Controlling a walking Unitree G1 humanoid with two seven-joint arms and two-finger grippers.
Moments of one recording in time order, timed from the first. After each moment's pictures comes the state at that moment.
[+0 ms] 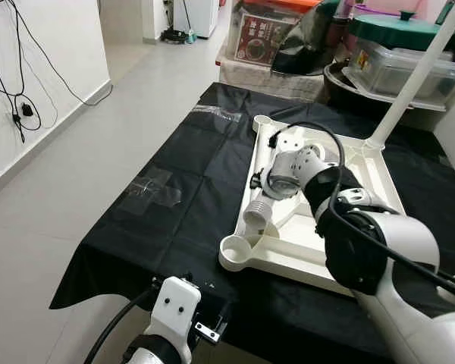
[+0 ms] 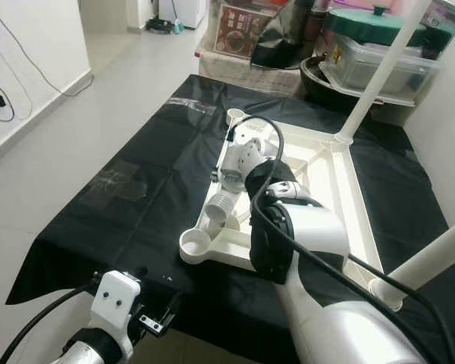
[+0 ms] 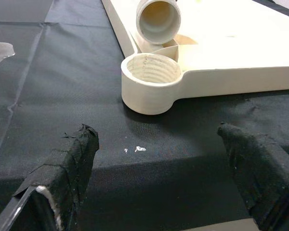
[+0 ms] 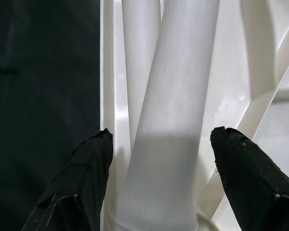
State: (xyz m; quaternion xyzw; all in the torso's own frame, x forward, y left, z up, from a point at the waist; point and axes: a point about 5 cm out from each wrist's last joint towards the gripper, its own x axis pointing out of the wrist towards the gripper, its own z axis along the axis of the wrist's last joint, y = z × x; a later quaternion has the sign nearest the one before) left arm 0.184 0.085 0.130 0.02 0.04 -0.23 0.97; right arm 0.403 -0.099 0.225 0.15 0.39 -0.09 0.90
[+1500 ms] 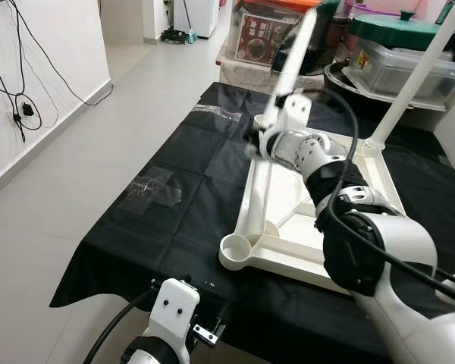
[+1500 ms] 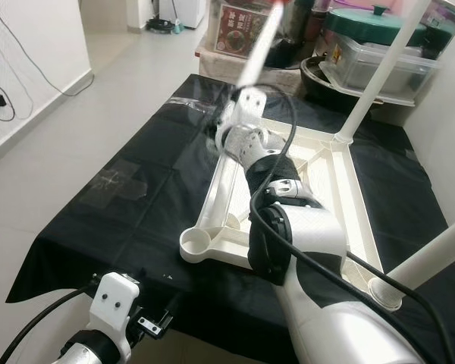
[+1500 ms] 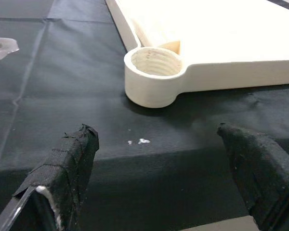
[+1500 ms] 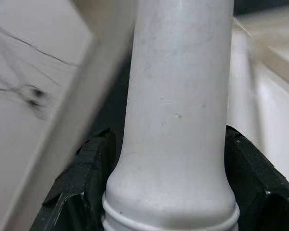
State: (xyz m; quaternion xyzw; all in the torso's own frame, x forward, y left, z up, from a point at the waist) left arm 0.183 0.090 0.127 0.02 0.04 -0.22 0.97; right arm 0.427 -0.098 0.293 0.22 0.10 0.08 0.97
